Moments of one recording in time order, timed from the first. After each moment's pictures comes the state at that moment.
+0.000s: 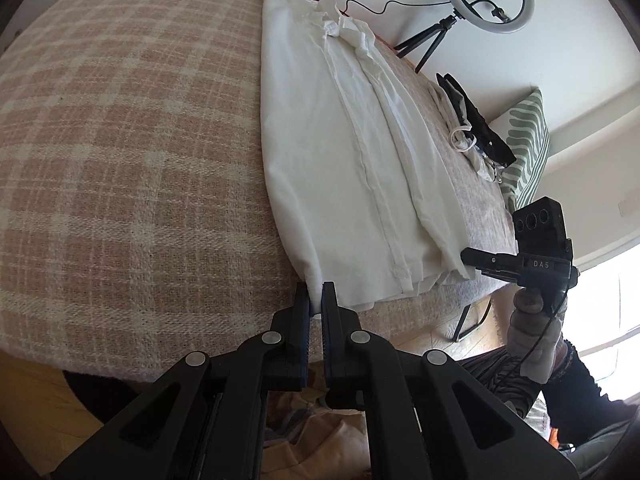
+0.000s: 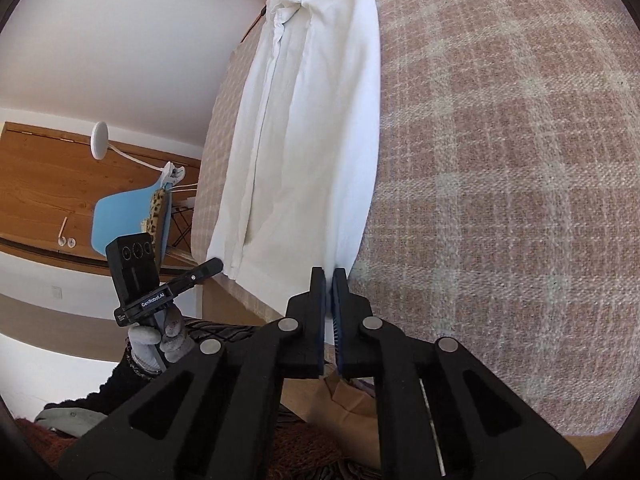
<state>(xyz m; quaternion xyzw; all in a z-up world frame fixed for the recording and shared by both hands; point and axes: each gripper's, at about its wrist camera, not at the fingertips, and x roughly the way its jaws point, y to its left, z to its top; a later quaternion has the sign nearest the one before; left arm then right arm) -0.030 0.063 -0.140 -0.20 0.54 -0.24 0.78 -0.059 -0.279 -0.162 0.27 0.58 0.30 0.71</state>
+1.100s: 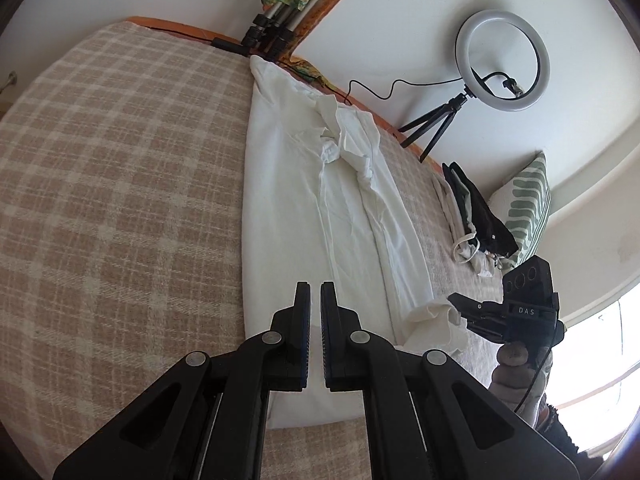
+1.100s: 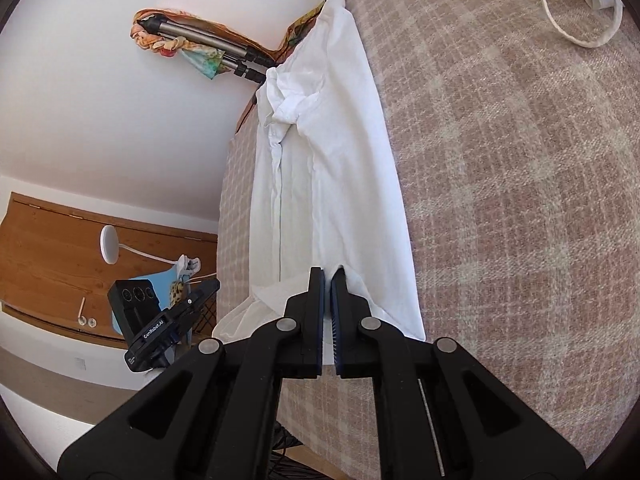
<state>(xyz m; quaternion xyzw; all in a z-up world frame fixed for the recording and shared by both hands) 0.094 0.068 -0.100 -0.24 0.48 -0.22 0.82 0.047 -0.276 -0.139 0.36 0.52 0.25 0.73</state>
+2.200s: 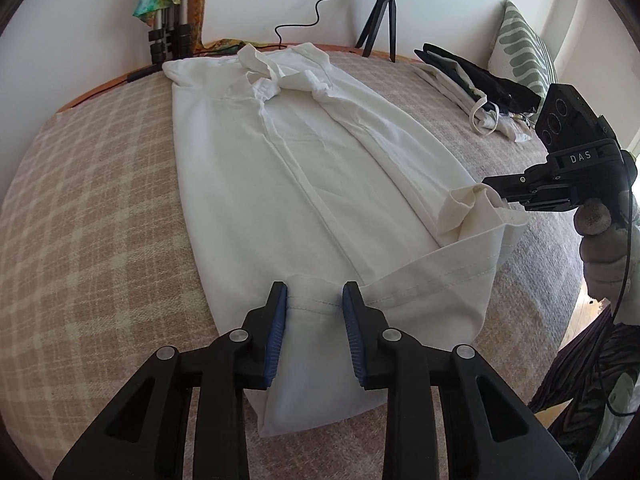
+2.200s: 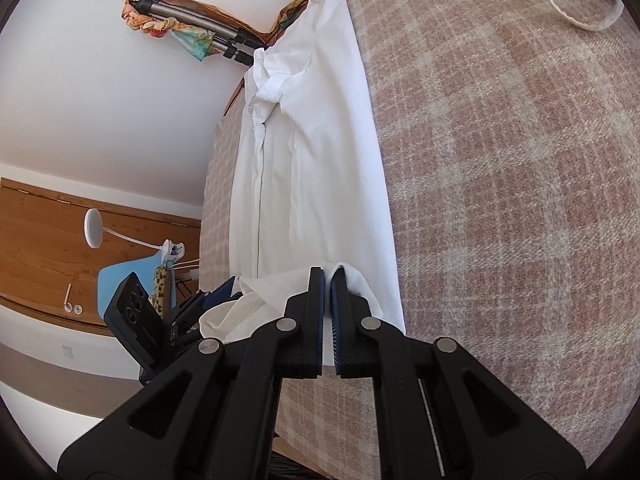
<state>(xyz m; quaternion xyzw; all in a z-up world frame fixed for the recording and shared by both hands) 0.070 -0.008 -0.127 0.04 0.47 -0.26 0.84 0.045 -0.272 -0.152 0.34 0.53 0.25 0.73</state>
